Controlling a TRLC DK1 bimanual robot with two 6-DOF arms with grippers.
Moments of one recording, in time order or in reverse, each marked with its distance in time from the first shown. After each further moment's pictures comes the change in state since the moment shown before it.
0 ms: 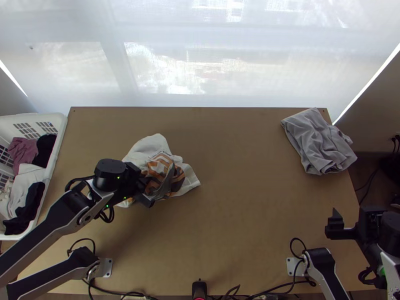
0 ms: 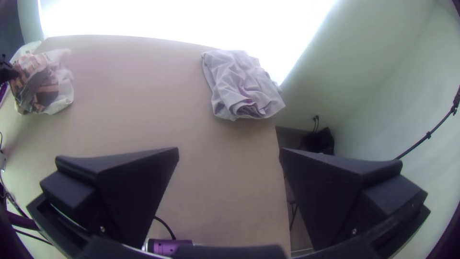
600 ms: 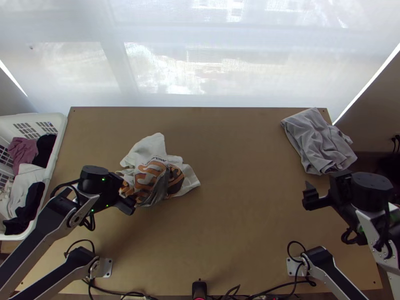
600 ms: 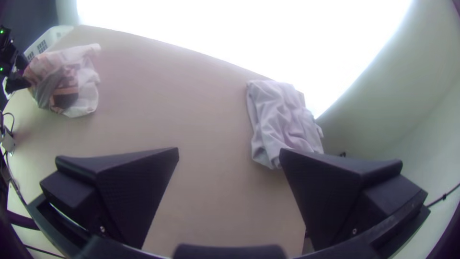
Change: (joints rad) left arm 0.230 -0.109 -0.111 -0.191 0.018 0.130; right arm 0.202 0.257 -0.030 0.293 -0.052 -0.020
